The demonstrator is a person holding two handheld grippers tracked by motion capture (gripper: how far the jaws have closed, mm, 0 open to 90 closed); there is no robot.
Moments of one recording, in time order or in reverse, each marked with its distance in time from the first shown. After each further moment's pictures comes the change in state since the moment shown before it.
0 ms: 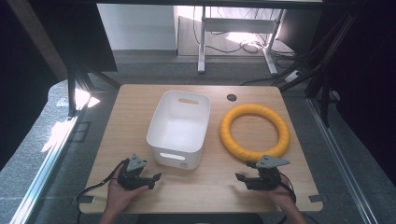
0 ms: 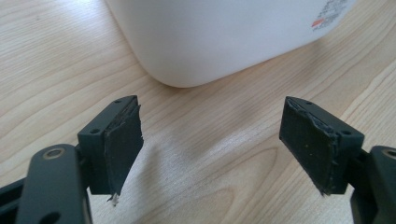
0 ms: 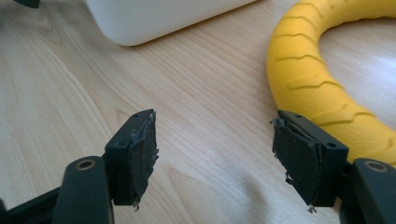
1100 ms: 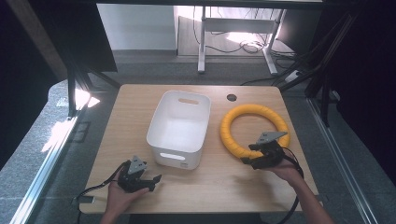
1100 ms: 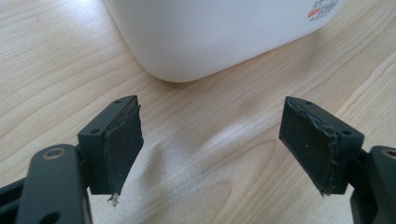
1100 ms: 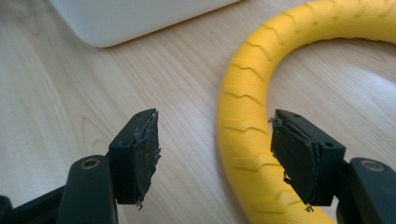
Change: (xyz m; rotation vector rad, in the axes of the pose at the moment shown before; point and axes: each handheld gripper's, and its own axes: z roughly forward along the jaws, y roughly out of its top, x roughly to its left) left arm -0.004 -0.003 -0.002 0.006 0.015 0.027; right arm -0.048 0.061 -0.001 0.174 0.045 -0.078
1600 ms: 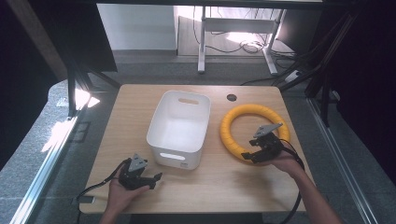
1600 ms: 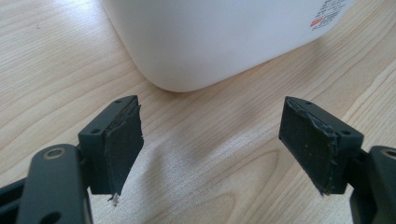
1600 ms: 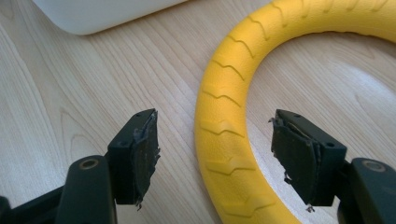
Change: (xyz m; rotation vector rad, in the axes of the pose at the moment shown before) left arm 0.003 0.004 0.002 -0.013 -0.007 -0.004; right arm -0.014 0.018 0.005 0.106 -0.006 -0.029
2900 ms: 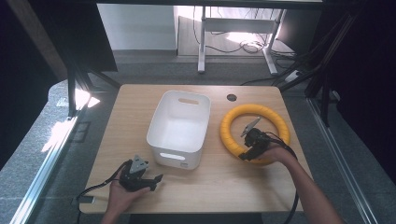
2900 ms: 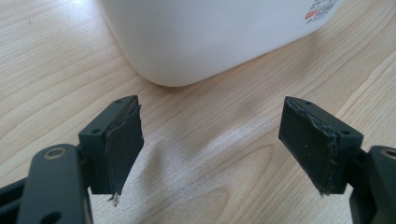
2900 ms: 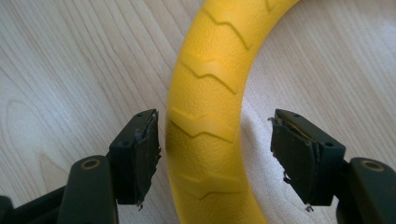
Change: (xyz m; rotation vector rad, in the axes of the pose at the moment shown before) left arm -0.004 -0.002 0.001 0.014 -0.003 0.011; right arm -0.020 0.015 0.049 0.277 0.050 -0.084
